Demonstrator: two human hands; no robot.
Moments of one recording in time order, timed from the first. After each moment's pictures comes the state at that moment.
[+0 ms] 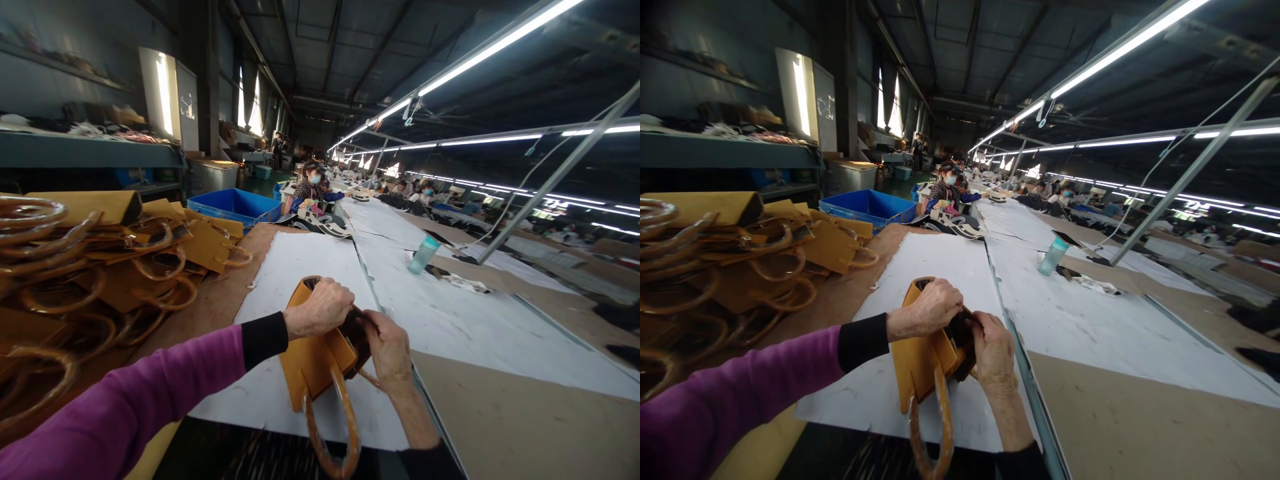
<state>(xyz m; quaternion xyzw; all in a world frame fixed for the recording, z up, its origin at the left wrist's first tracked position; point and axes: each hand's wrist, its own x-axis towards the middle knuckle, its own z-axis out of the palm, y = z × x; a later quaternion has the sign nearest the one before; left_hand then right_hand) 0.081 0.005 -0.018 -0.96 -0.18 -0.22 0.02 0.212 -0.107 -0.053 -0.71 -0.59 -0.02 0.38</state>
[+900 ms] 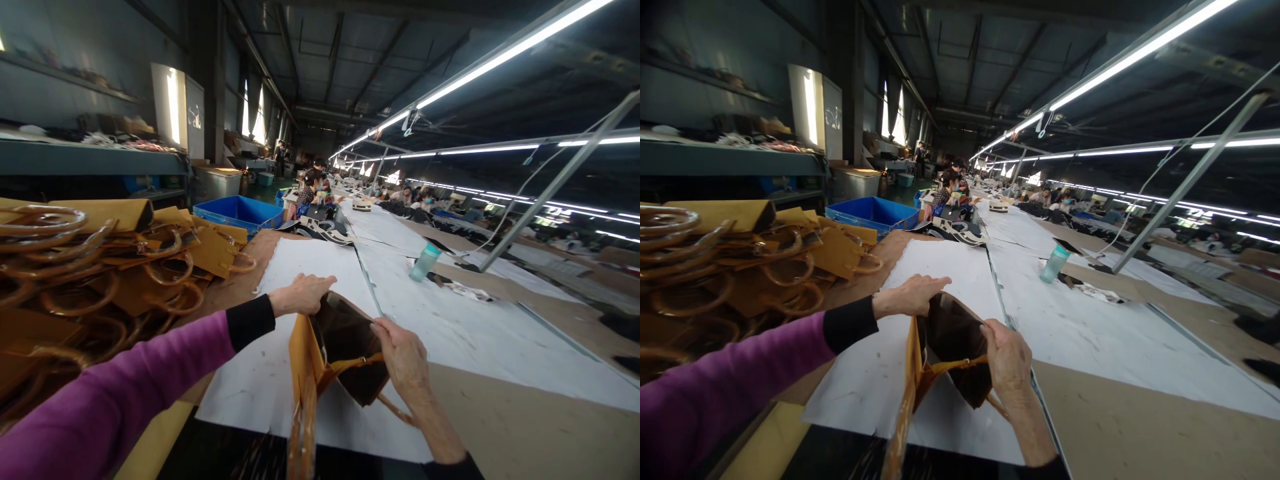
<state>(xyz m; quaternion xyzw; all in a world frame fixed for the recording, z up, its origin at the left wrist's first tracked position) 0.040 0.028 0.014 -0.96 -0.28 -0.07 -0.08 0.213 -0.121 -0.030 -0.79 -0.56 -0.04 0.26</state>
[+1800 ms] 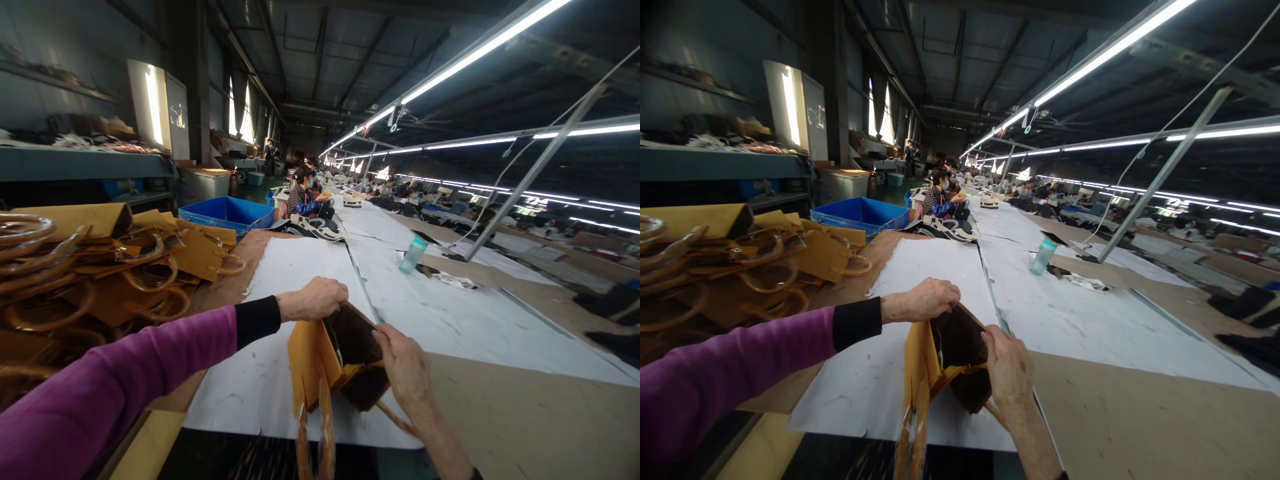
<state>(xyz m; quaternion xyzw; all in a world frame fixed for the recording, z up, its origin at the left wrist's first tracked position) 0.078 0.021 0.008 -0.99 -0.09 -0.13 -0.04 0.229 -0.148 -0.042 -0.79 -0.56 -0.11 0.22</state>
